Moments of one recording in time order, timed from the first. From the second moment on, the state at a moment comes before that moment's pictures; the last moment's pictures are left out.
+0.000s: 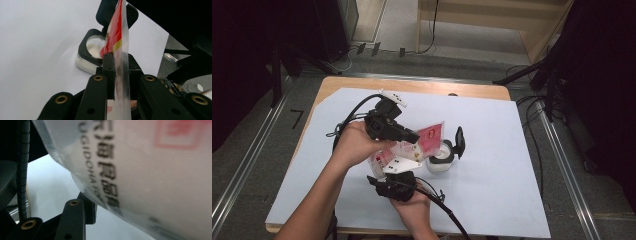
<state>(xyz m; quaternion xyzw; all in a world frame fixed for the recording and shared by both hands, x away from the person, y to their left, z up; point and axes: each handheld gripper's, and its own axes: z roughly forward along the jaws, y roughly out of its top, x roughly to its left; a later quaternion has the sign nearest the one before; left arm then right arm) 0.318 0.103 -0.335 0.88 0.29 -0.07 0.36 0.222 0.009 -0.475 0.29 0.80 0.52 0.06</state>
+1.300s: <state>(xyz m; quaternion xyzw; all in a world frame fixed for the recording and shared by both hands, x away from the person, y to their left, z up) 0.313 0.149 -0.325 0.86 0.30 -0.08 0.42 0.232 -0.013 -0.484 0.33 0.78 0.53 0.08</state>
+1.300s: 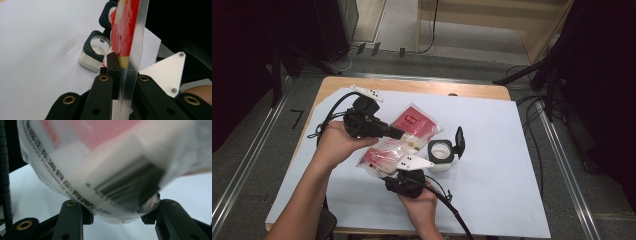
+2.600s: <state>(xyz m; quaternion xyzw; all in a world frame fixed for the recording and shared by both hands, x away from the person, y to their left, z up) 0.304 0.186 -0.305 0.82 0.30 -0.02 0.49 0.279 -0.039 -0.467 0.31 0.81 0.49 0.03</state>
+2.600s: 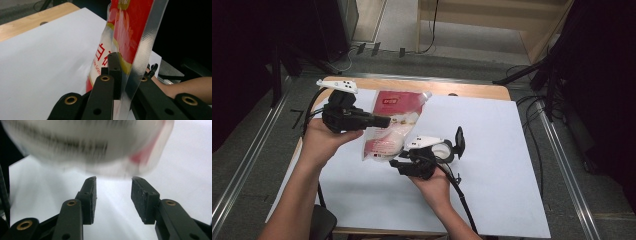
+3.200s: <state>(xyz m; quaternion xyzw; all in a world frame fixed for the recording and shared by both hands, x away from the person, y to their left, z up) 0.327 0.198 -0.320 0.81 0.34 0.00 0.48 0.269 -0.062 -0.450 0.25 0.84 0.49 0.00</state>
